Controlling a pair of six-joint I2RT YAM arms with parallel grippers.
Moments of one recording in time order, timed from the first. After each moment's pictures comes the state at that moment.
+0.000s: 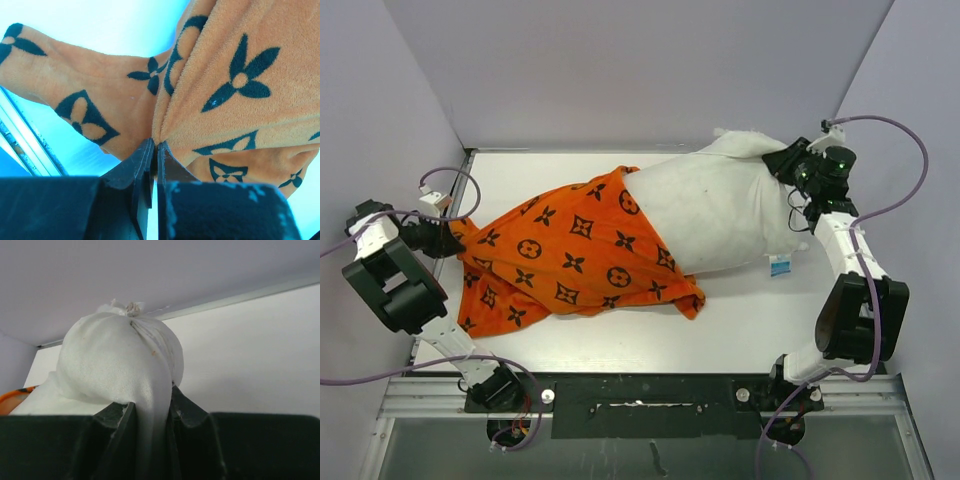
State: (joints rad) left arm 0.68 1.92 1.48 -1.00 0.80 1.03; right arm -0.17 1.55 1.19 0.18 -0.46 0.46
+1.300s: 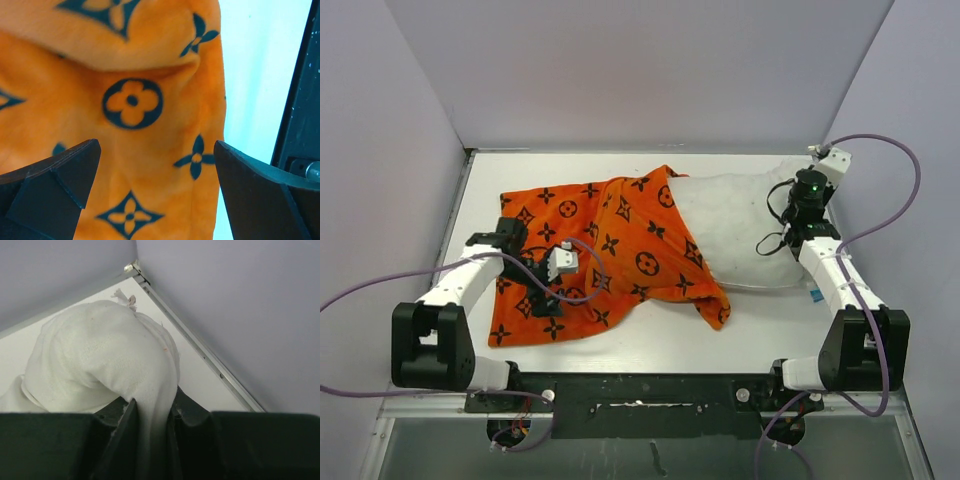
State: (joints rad) left arm -0.03 1.39 0.92 -1.03 0.76 1.25; right arm -0.02 1.36 1.00 0.08 0.59 0.17
